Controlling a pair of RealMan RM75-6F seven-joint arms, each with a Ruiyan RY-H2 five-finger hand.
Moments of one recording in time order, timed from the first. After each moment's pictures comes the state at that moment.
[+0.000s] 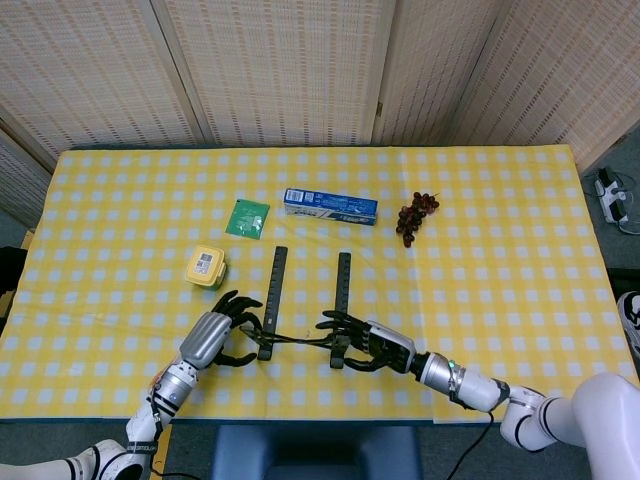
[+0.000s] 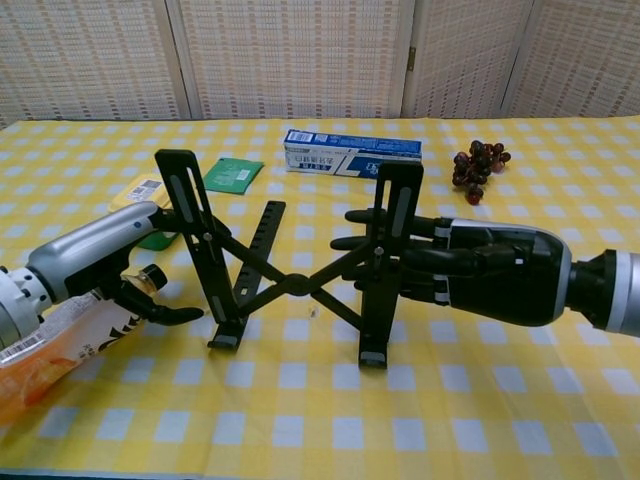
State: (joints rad) left arm -0.52 -1.66 -0.04 -1.37 1.51 1.15 -0.21; right arm 0.82 -1.56 -0.27 -1.20 -1.79 1.17 2.00
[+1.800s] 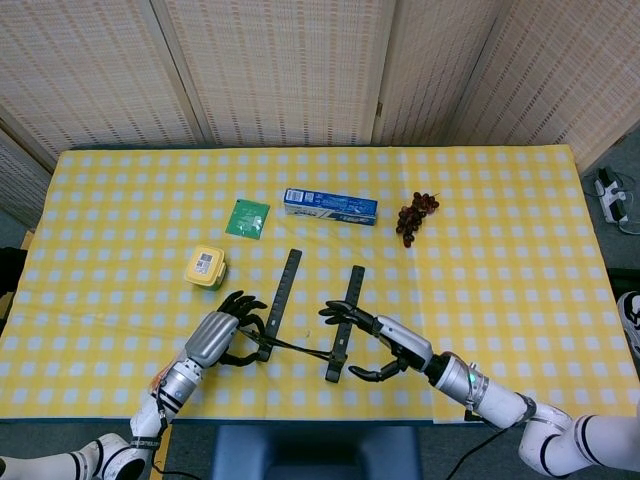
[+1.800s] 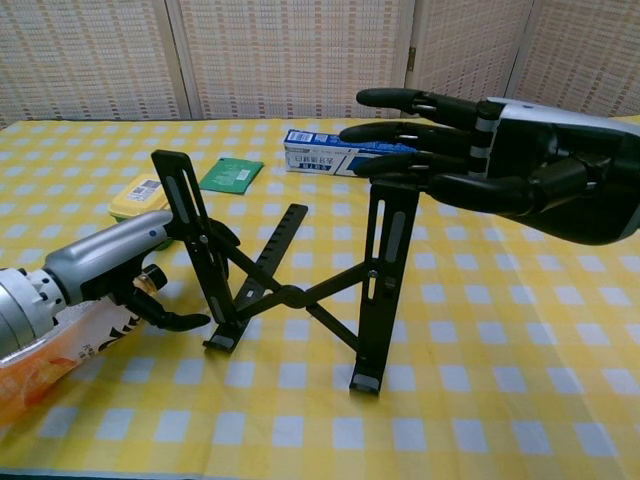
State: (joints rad) left arm -0.55 -1.67 -0.04 -1.33 1.51 1.11 -0.19; right arm 0.76 -1.35 -0.17 -1.56 -1.78 1.27 1.37
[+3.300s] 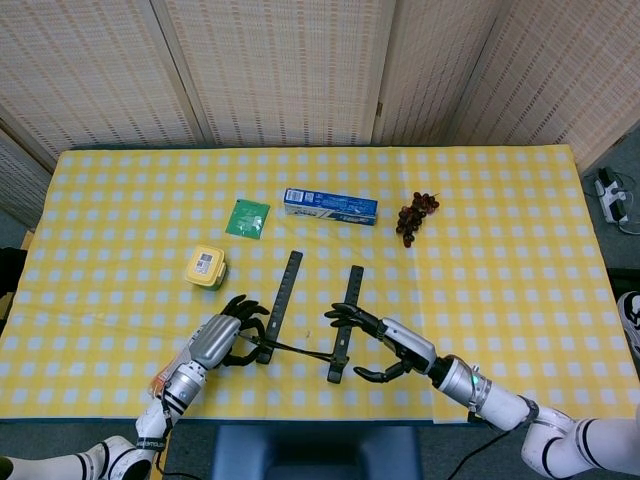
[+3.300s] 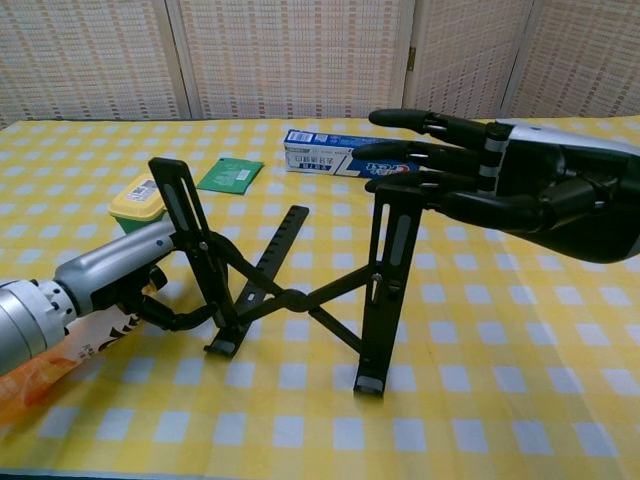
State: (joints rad) left arm -0.55 -1.70 -0.04 -1.31 1.49 1.09 -0.22; right arm 0.73 -1.36 -0.17 -1.52 -1.80 1.27 1.42
